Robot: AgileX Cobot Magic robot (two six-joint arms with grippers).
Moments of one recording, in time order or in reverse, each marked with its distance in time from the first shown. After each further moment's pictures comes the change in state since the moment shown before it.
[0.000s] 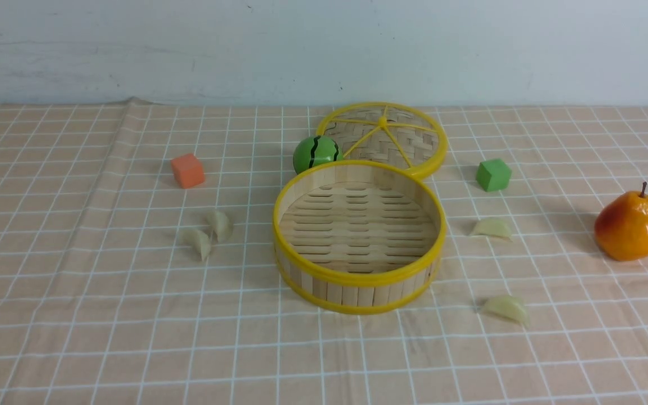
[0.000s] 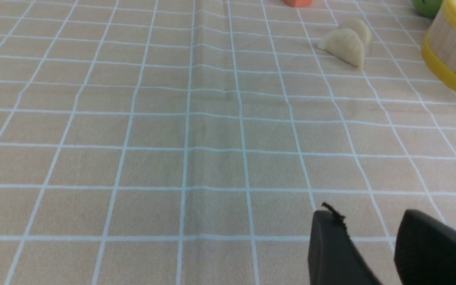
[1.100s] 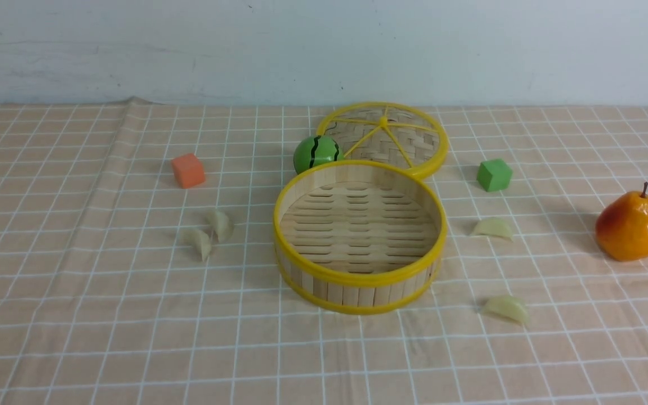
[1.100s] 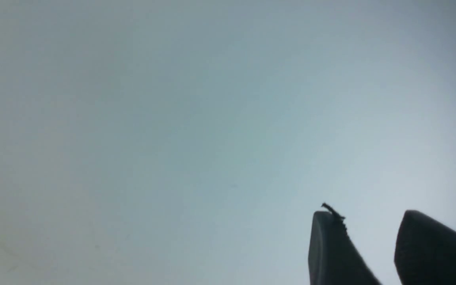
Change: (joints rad) right arm 0.000 0.049 -0.118 -0.191 -0.814 0.505; left arm 0.000 0.123 -0.265 0.303 -0.743 -0.888
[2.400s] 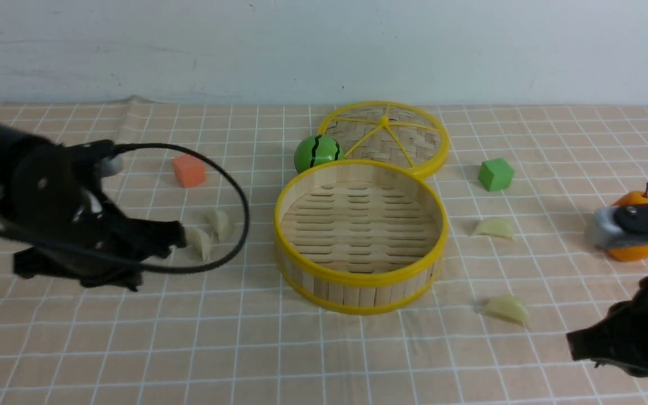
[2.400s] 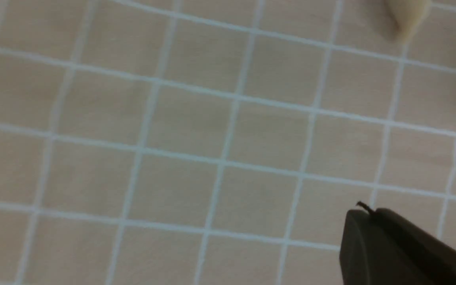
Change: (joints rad) right arm 0.372 1.123 -0.640 0.156 1.128 -0.334; left arm -0.201 1.455 -0.816 -0.253 1.033 0.529
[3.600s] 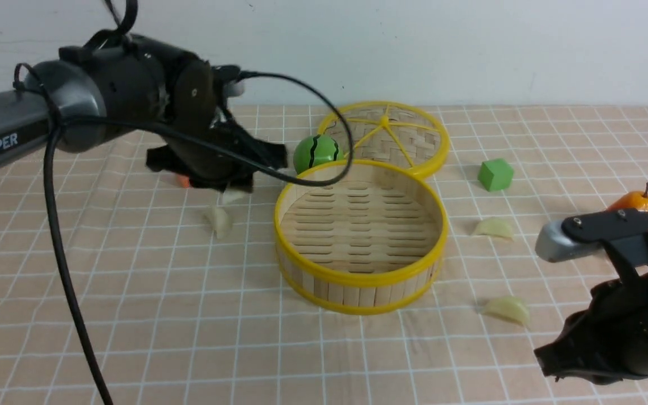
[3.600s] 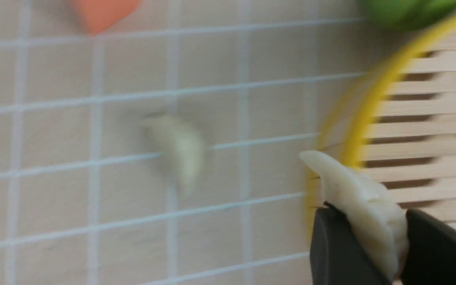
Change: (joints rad) right arm 0.000 0.093 -0.031 0.213 0.014 -0.285; left arm -0.178 0.350 -0.563 0.023 0.033 0.127
